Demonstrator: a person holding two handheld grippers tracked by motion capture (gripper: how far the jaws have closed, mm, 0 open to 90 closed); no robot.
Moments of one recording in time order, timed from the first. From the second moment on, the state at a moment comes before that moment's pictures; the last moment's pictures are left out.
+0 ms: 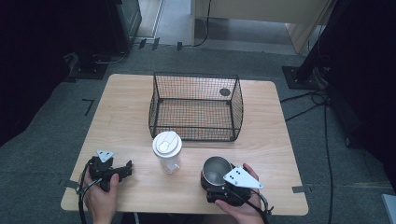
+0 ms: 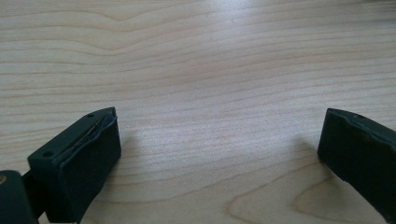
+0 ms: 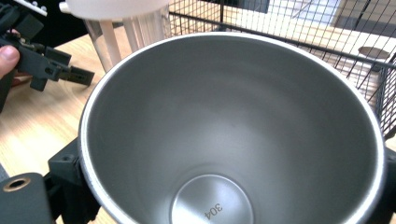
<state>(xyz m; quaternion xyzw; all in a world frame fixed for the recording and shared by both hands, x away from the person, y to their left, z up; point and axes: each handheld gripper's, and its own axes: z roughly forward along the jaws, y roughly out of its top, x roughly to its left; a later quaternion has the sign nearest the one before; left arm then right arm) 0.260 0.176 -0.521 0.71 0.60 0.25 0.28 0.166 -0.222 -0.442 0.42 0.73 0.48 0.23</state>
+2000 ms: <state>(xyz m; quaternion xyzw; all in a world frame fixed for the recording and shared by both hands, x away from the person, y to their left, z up) 0.260 0.176 -0.521 0.71 0.60 0.25 0.28 0.240 -0.213 -0.389 0.44 0.60 0.54 0.39</state>
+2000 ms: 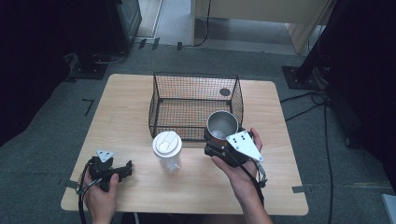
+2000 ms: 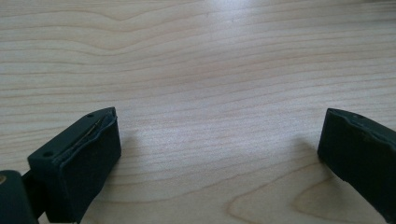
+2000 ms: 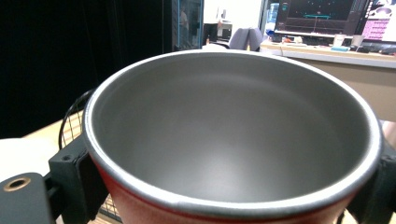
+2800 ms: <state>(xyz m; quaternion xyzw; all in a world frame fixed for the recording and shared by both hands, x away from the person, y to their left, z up) 0.260 0.175 -0.521 0.71 0.60 0.25 0.28 0.295 -0.214 -0.383 0.44 0.54 0.58 0.43</state>
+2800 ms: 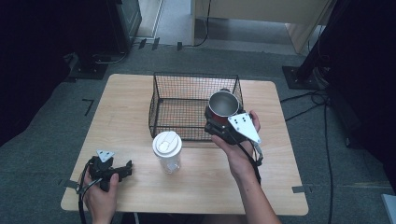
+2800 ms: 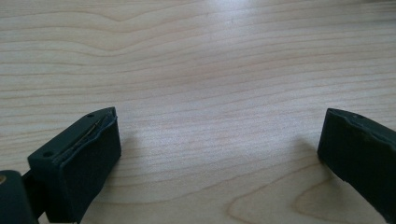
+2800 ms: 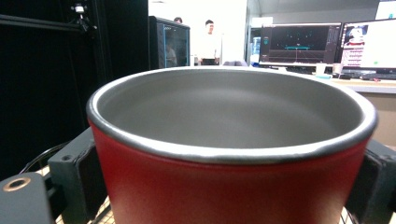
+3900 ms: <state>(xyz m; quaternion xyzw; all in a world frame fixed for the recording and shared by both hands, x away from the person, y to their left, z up) 0.260 0.175 -0.521 0.71 0.60 0.25 0.28 0.382 -0.204 -0.382 0.46 0.54 0.56 0.44</state>
